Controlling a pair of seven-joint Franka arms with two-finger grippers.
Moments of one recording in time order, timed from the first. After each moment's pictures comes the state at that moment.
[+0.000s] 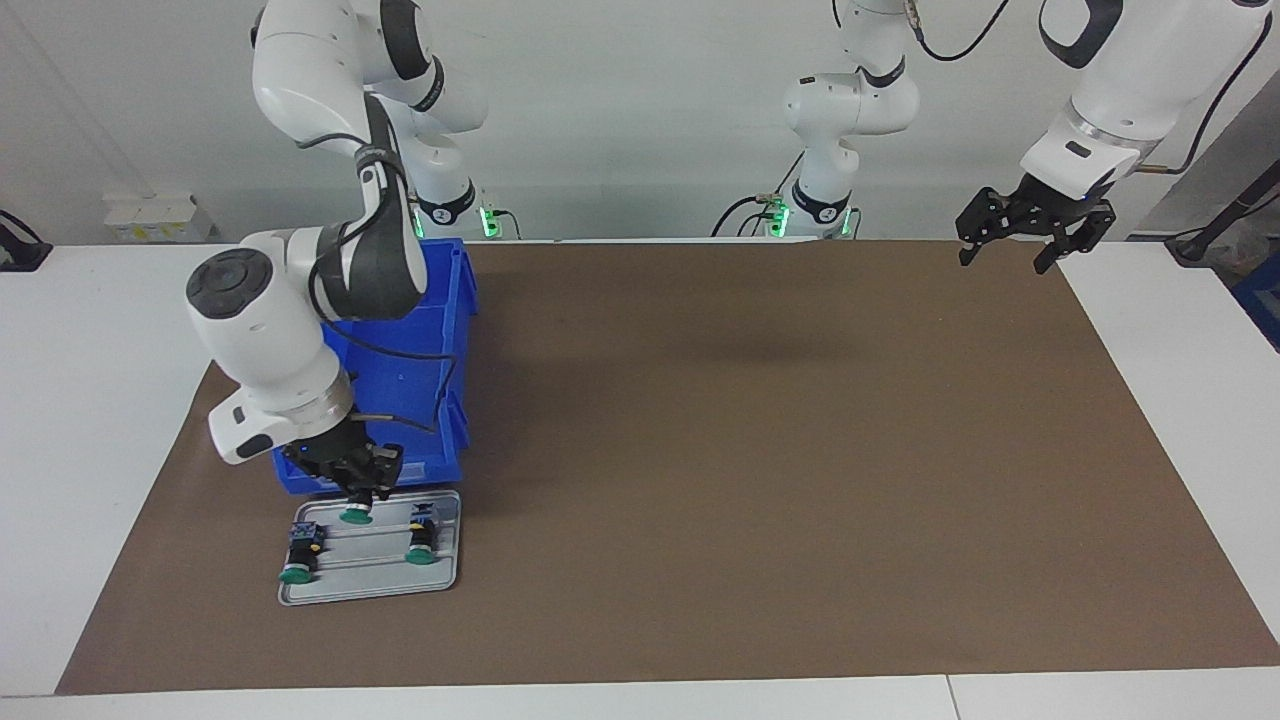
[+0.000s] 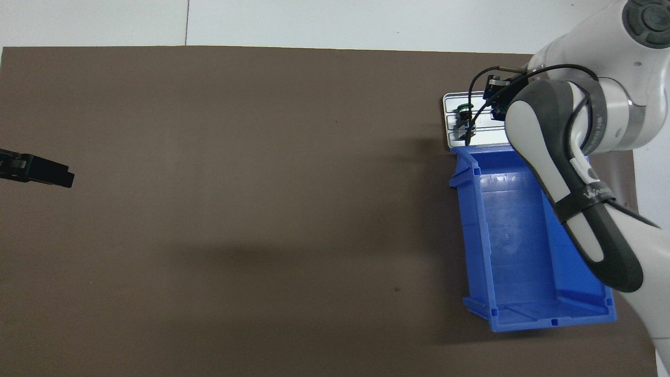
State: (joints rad) left arm -0.08 -0.02 0.06 -1.58 -0.02 1.53 0.18; right arm 0.07 0.47 0.06 -1.37 -0.02 1.97 0.41
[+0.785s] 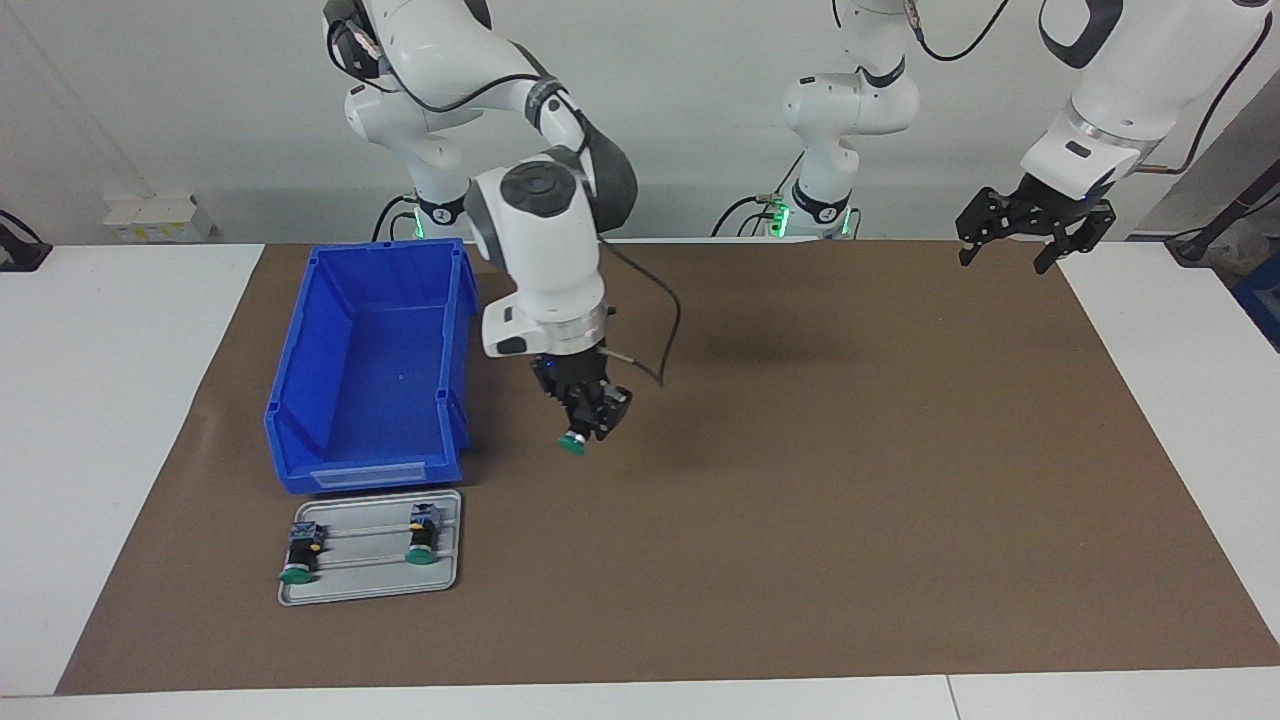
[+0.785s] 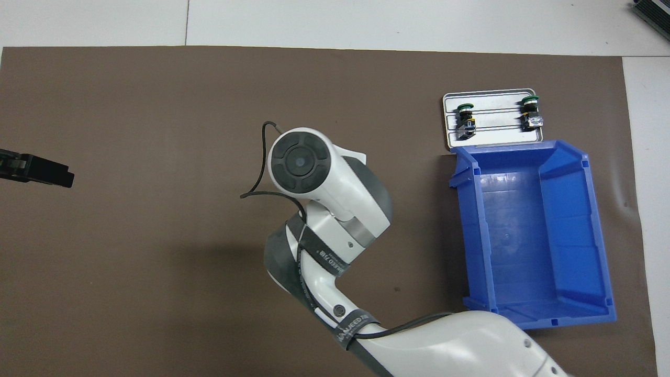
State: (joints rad) left arm -0.08 -0.02 0.06 -1.58 -0.02 1.53 0.18; right arm 0.64 0.58 0.06 -1.39 -0.21 2.08 1.77
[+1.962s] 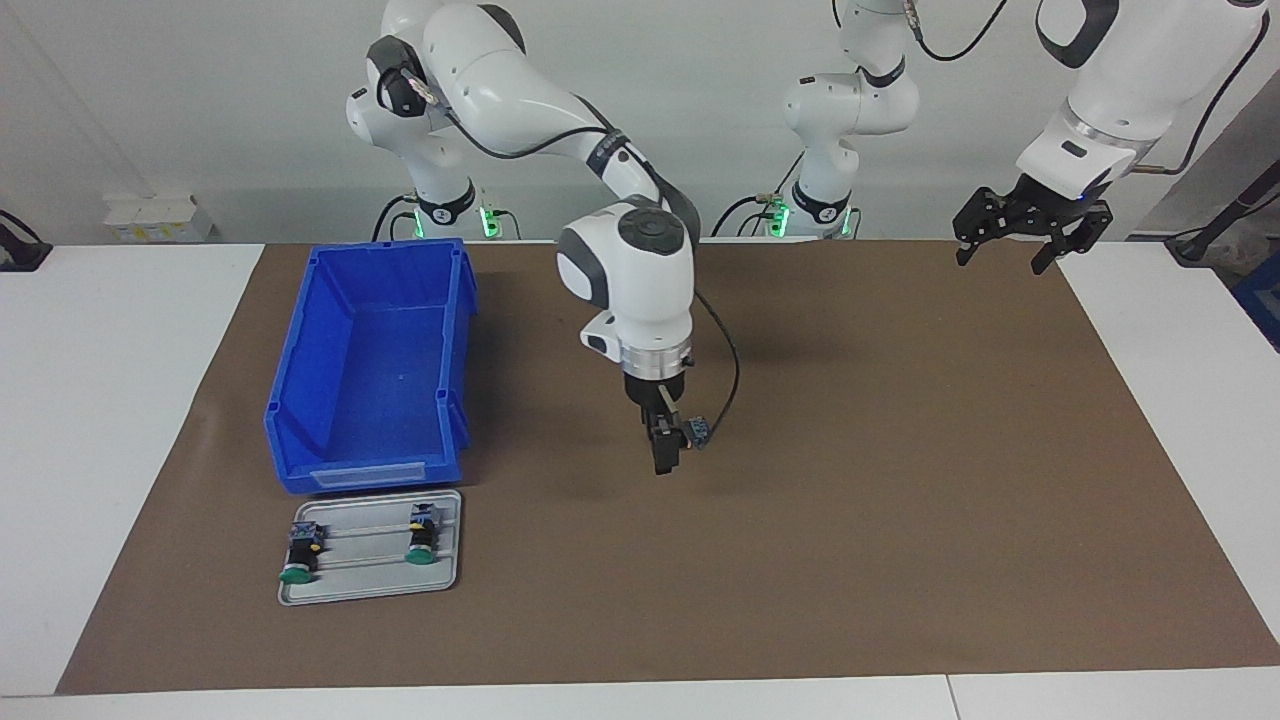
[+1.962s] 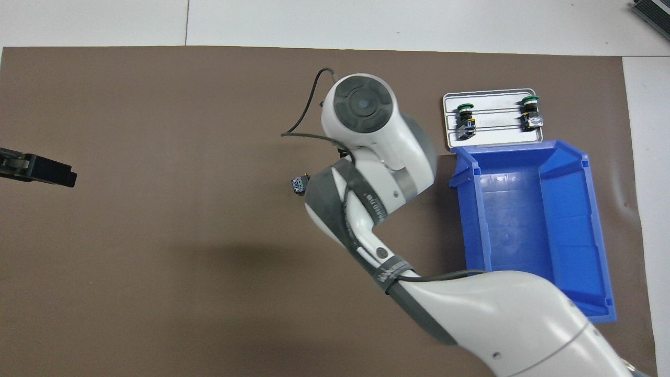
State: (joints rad) left arm -0.08 -0.02 0.05 -1.58 -0.02 1.55 0.21; right arm 0.44 0.57 0.07 -1.26 -0.08 2.01 1.86
